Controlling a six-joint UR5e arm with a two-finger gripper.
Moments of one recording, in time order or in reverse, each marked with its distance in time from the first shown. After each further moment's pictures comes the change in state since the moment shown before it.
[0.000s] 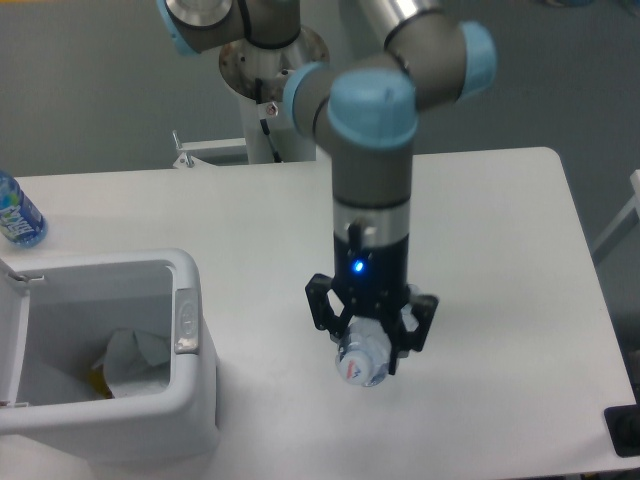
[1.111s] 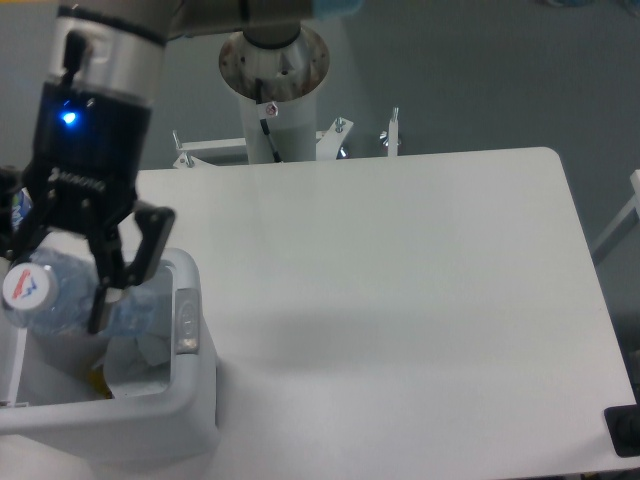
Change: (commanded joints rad) arm -0.331 0.043 -0.035 0.075 -0.028 -0.205
